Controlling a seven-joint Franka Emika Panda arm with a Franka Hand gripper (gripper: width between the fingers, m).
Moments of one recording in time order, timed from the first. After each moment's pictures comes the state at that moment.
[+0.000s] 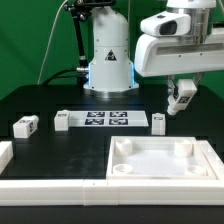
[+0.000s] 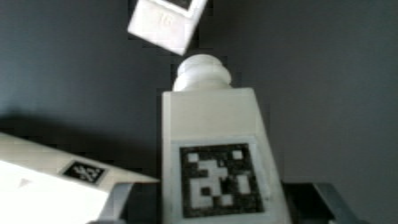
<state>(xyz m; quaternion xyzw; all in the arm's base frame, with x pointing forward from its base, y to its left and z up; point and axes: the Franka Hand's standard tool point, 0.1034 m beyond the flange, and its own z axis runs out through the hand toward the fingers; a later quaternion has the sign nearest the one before) 0.456 0.141 0.107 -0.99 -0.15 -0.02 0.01</state>
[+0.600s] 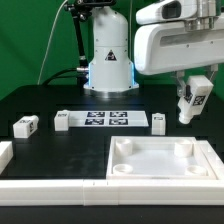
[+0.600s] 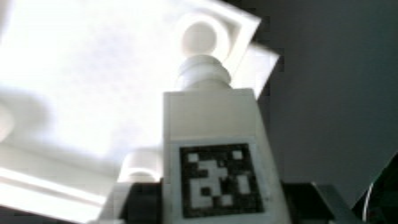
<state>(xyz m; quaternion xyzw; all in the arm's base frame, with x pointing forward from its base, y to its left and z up) 0.561 0.124 0.124 -0.98 -0.18 -0.07 0.04</state>
